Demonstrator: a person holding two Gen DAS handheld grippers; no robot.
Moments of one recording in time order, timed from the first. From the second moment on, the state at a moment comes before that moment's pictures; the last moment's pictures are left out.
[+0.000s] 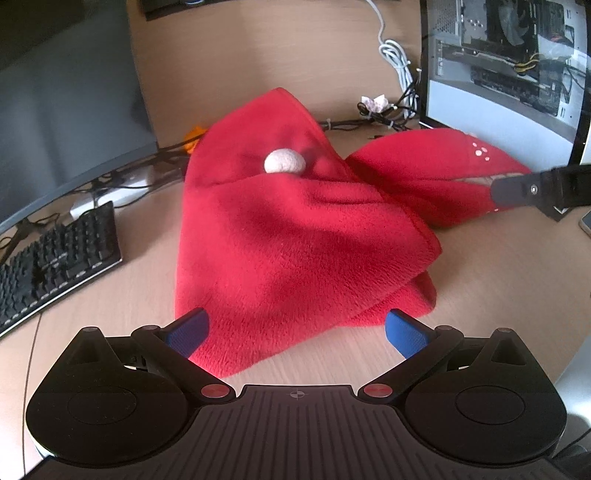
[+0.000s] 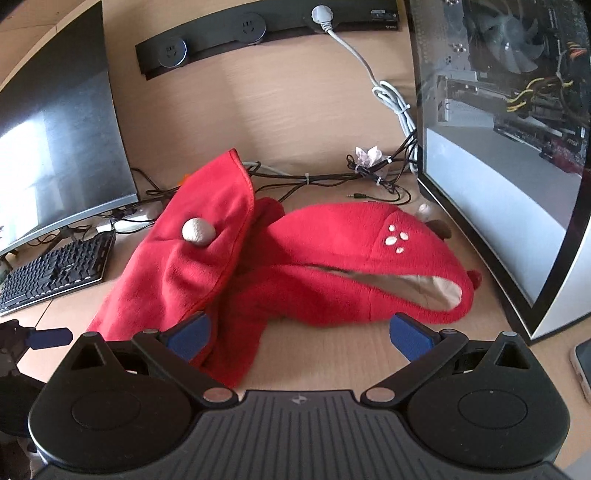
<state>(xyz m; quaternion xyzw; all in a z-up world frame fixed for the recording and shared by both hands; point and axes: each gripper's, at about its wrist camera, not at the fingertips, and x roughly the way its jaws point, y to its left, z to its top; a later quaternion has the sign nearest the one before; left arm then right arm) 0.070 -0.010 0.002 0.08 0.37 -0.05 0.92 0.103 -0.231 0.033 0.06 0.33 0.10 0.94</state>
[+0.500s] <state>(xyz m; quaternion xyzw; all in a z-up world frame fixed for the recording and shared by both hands) 0.115 0.032 0.008 0.11 0.28 0.11 0.95 0.156 -0.213 0.026 0.03 0.33 0.12 0.93</state>
